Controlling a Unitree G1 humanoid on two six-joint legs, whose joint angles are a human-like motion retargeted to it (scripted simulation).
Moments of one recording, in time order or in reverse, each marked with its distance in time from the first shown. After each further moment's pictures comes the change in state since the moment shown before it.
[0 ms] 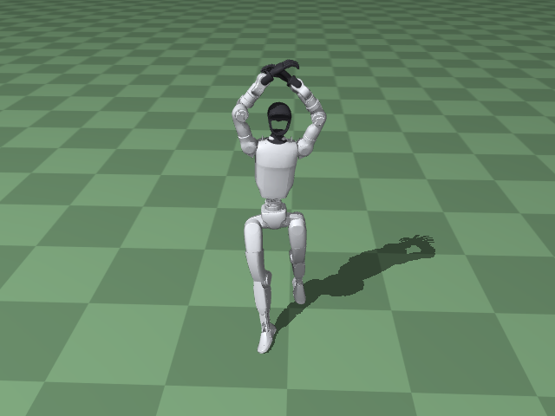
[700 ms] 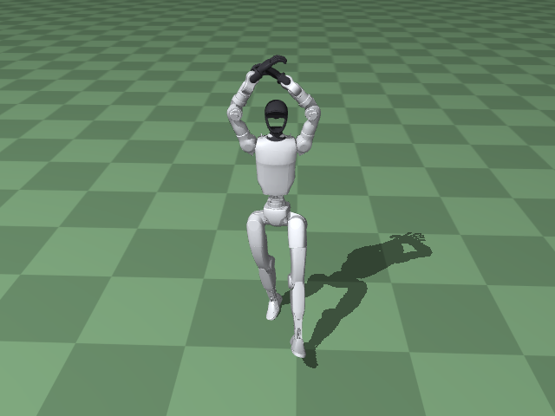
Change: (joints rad) left arm -0.033 -0.052 0.000 0.003 -0.042 0.034 -0.003; right arm 0.002 -0.044 0.001 0.018 0.069 -0.018 0.036; waist 0.170 0.083 0.064; left_leg -0.675 0.104 0.269 -0.164 0.353 0.000; right_leg 0.350 0.058 0.310 0.162 -0.353 0.000
